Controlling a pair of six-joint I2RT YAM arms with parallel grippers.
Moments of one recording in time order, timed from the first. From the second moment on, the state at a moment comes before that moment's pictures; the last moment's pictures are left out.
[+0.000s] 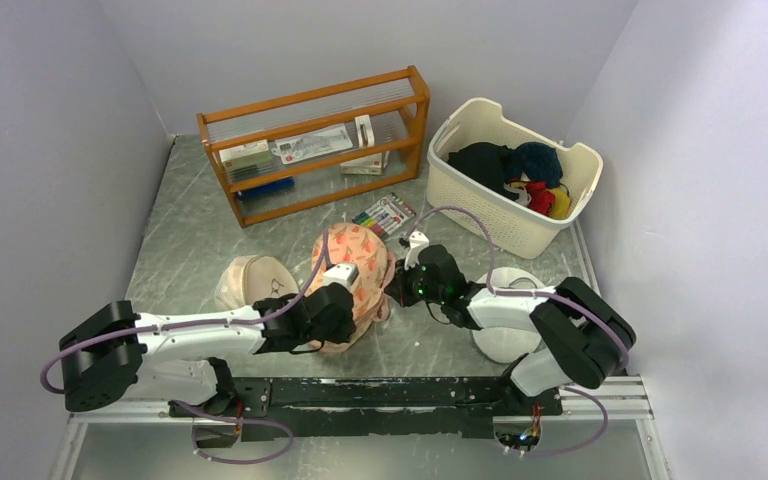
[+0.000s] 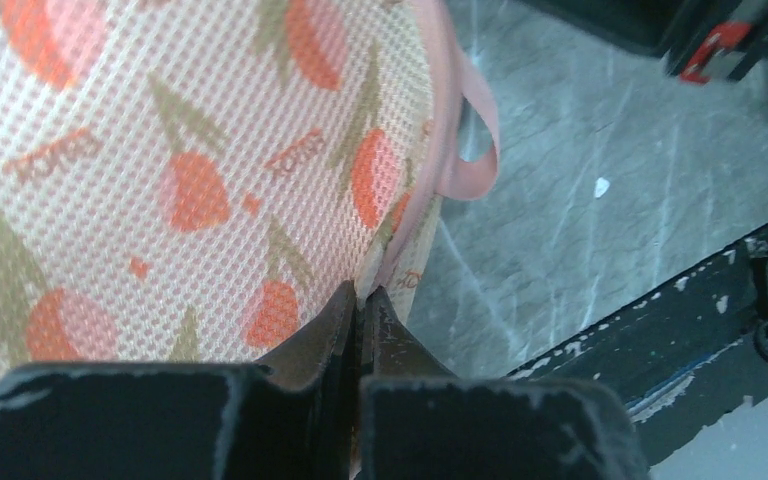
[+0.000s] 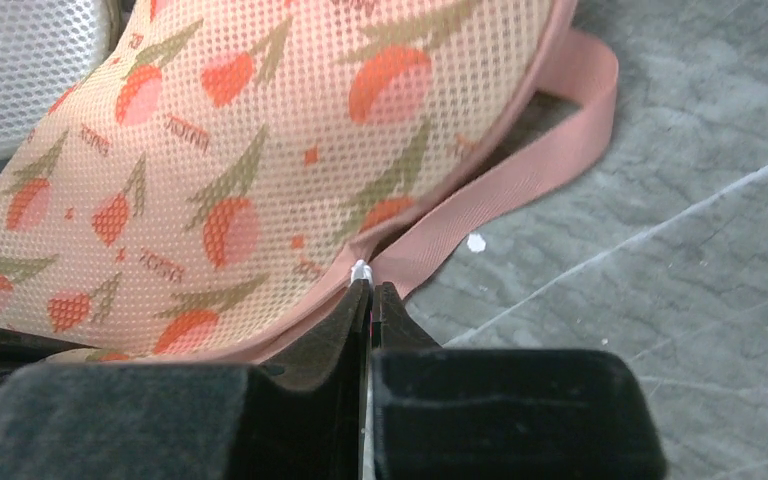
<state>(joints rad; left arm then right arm) -1.14 1.24 0.59 -0.18 -0.25 -0.76 0.72 1.44 0.45 0.42 -0.14 0.35</state>
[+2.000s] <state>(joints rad) -1.16 1.33 0.69 -0.31 -0.39 -0.68 0.69 1.26 0.36 0.32 0.14 0.44</state>
